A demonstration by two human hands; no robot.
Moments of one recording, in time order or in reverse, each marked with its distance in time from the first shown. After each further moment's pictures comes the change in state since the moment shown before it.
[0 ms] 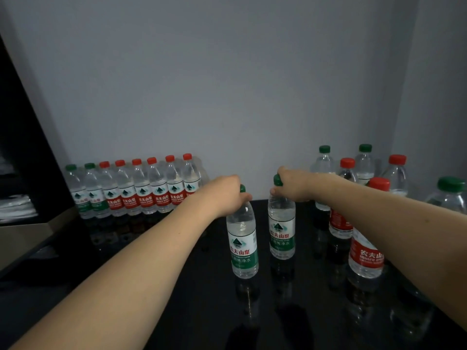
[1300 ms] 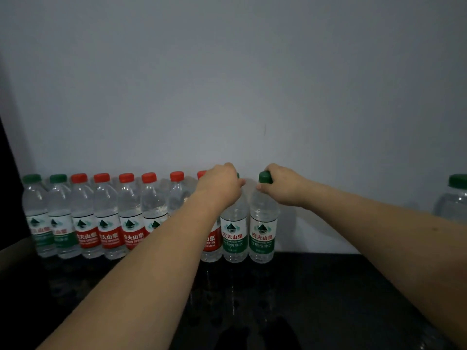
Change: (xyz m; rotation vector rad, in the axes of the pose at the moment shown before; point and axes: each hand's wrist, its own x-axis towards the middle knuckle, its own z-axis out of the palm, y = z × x) left_hand 0.252 -0.177 0.057 0.048 0.336 -0.189; right_hand 0.288 -0.067 0.056 0.213 0.226 -0.196
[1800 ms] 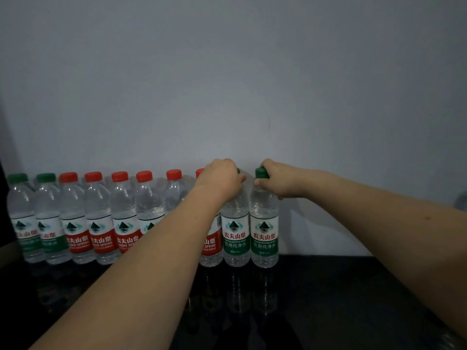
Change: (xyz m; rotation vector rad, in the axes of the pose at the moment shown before) left_hand 0.025 -0.009 0.016 -0.047 0.019 -0.012; right_hand 0.031 -0.002 0.007 -0.003 -0.123 0.020
